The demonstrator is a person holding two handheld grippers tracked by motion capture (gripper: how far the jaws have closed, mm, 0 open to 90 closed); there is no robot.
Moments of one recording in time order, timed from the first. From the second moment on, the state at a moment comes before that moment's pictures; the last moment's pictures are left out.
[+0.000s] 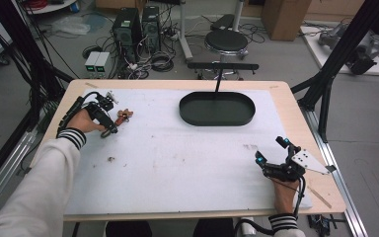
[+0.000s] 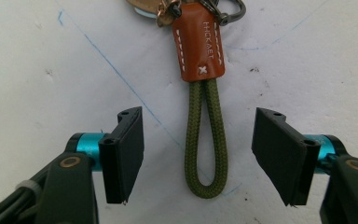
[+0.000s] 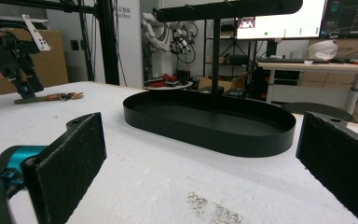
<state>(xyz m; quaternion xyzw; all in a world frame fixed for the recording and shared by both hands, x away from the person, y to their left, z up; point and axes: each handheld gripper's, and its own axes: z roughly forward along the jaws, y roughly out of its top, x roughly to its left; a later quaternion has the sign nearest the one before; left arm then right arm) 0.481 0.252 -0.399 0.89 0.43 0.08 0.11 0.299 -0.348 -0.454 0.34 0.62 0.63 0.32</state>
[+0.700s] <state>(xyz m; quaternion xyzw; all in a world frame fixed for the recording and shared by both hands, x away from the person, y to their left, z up) 0.483 0.250 -0.402 0.88 0.46 0.05 0.09 0.299 -0.348 -0.454 0.34 0.62 0.63 0.32</state>
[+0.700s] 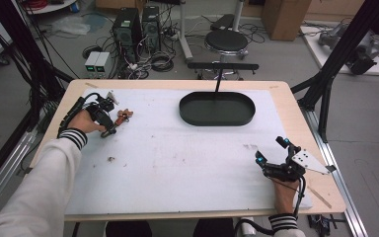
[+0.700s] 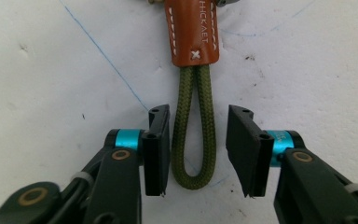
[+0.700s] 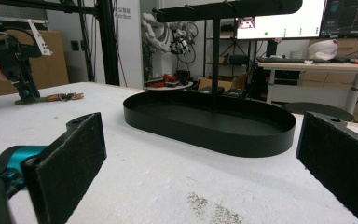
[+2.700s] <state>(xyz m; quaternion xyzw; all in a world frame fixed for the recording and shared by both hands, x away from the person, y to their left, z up) 0.384 0.195 -0.306 0.88 0.25 0.10 0.38 0.330 -0.297 -0.360 0.22 0.71 0.64 0.20</state>
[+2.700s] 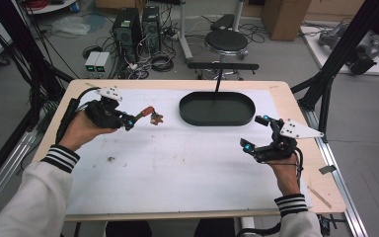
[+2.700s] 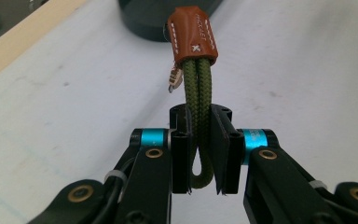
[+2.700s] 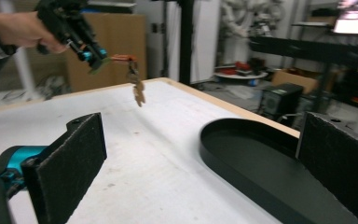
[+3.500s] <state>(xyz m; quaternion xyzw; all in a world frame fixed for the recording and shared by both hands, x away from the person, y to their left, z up) 0.350 0.112 -0.309 0.91 0.11 0.04 0.39 0.354 -0.224 -0.330 0.11 0.80 0.58 0.09</state>
